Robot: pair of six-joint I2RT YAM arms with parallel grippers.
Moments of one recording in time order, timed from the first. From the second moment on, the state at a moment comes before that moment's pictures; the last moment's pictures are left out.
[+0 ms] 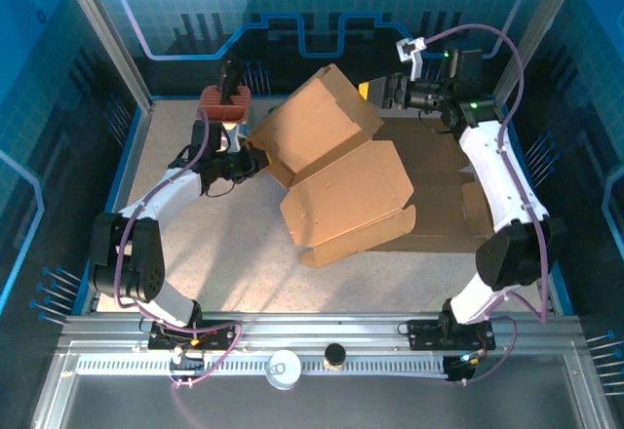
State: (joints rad) left arm -0.09 1.57 1.04 -0.21 0.67 -0.66; right arm 0.14 1.62 1.72 -0.45 -0.93 0.27
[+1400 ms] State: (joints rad) left arm -0.11 1.57 1.06 -0.24 0.65 -0.66; right arm 0.38 1.65 1.87 -0.72 -0.42 -0.03
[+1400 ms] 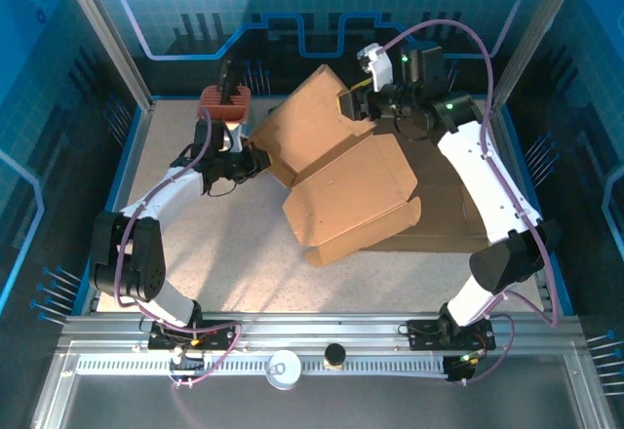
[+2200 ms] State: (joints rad) left arm -0.14 1.57 1.09 -0.30 0.60 -0.66; right arm 0.67 1.77 1.98 -0.77 0.59 -0.33
